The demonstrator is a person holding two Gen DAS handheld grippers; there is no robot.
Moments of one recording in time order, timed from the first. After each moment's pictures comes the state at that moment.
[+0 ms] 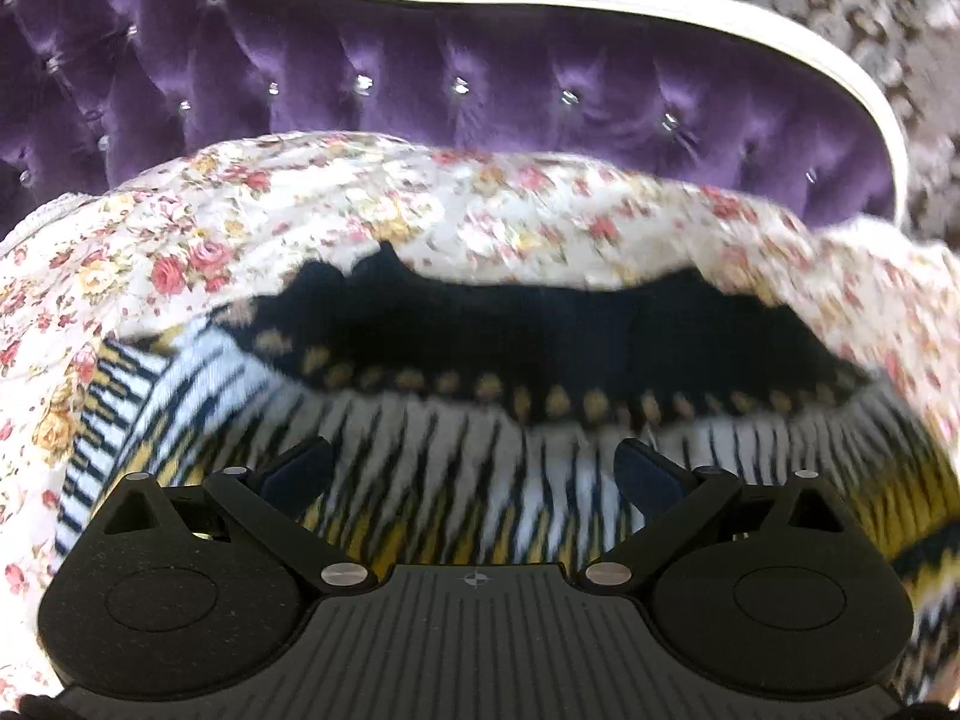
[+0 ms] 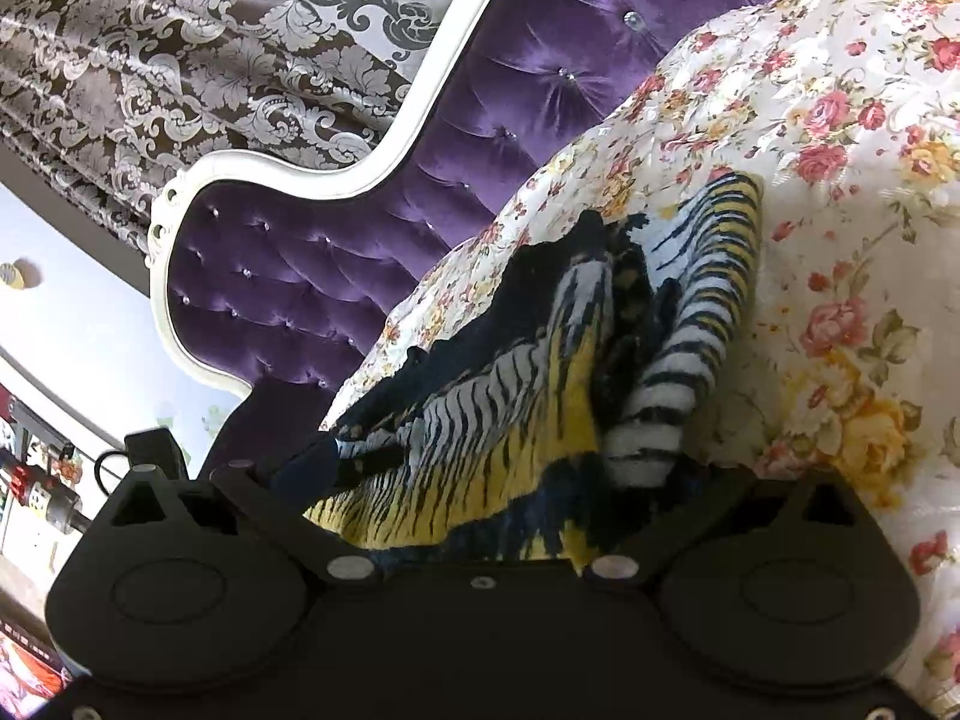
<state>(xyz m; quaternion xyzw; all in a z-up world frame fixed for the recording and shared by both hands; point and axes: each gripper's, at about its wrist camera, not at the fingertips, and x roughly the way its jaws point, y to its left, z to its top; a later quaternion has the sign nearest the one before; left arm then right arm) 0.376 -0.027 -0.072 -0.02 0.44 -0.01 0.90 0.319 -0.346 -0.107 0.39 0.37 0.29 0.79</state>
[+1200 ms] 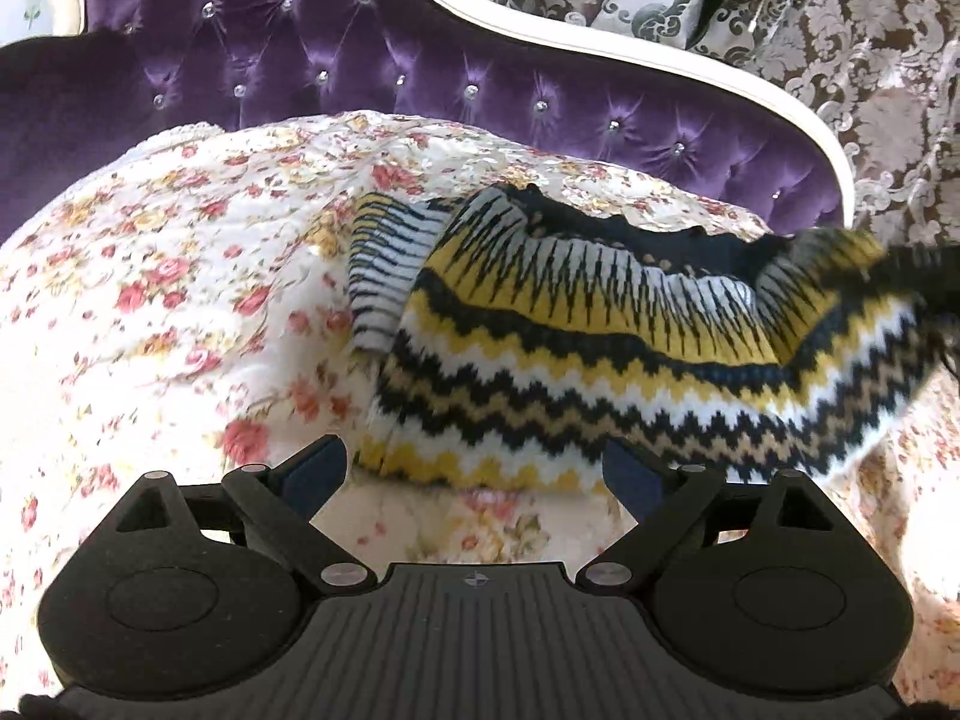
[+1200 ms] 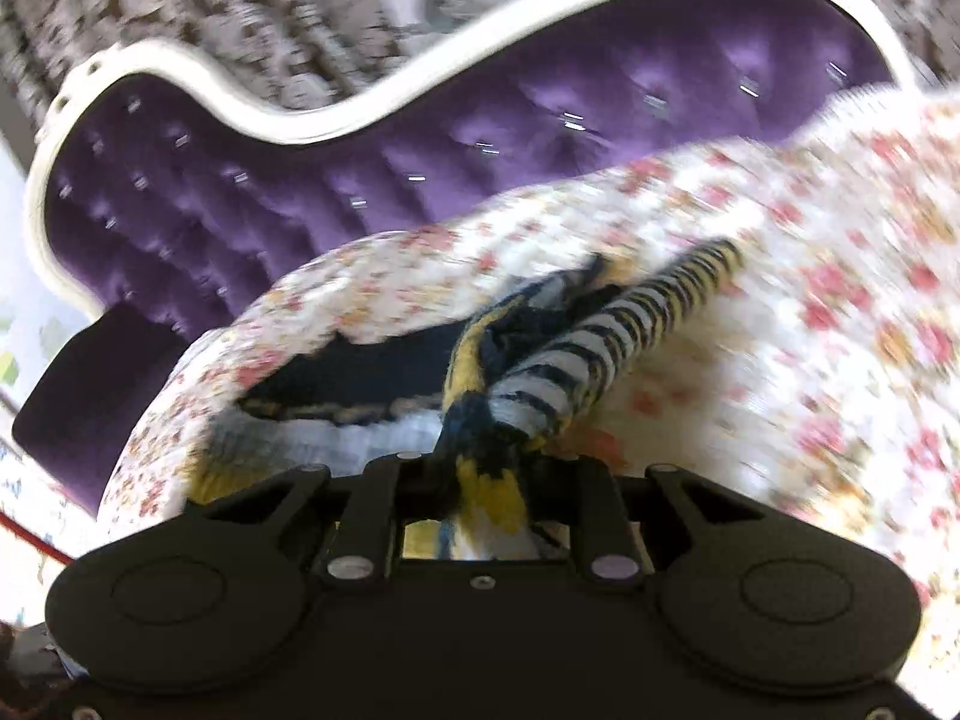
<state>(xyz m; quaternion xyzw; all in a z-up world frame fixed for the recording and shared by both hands) 0.209 0.082 -0.036 -0.07 0.42 -0.04 0.90 0.317 -0.241 -0.010 0.17 0.41 0.18 0.88</state>
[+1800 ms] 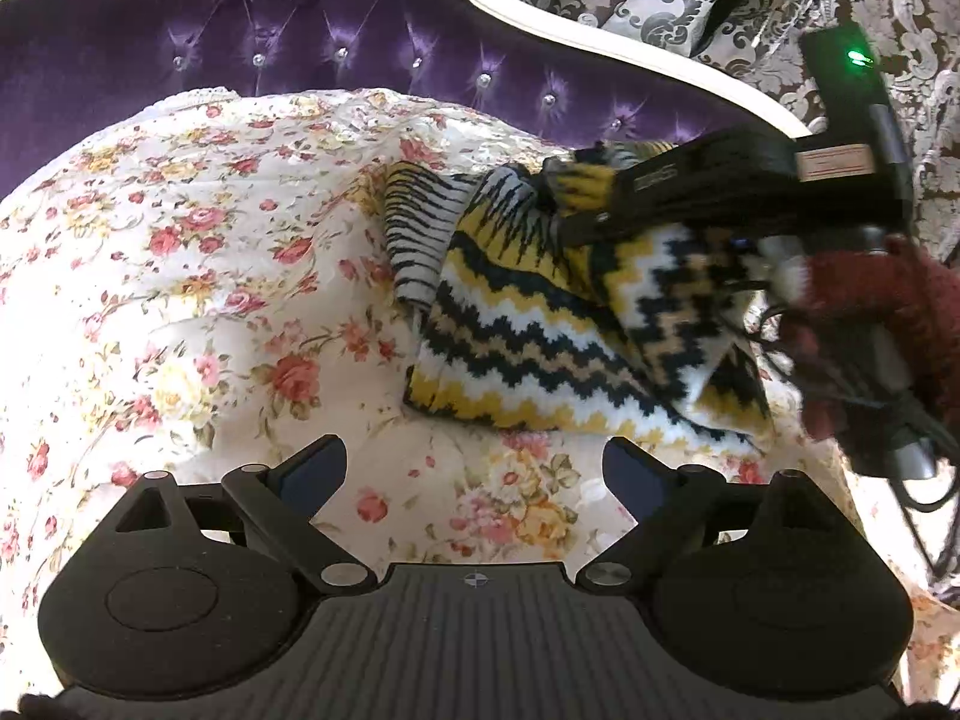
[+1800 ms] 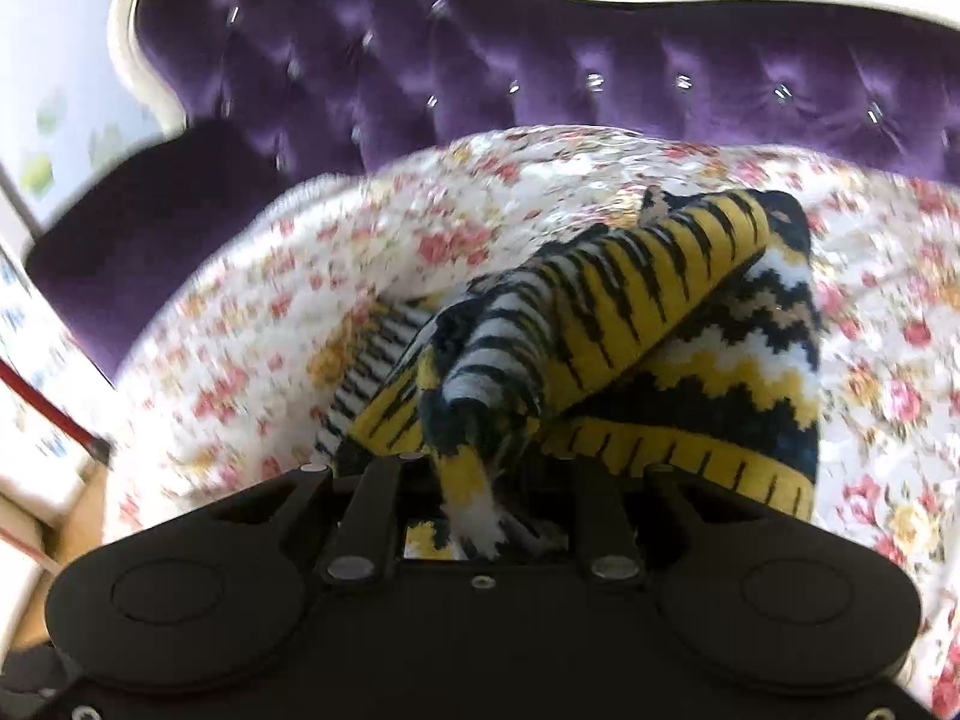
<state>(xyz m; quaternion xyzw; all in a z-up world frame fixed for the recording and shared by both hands) 0.179 0.112 -0.042 -0.11 0.42 -0.06 0.90 0.328 -0.028 -0.028 0.01 0.45 0.25 0.86</state>
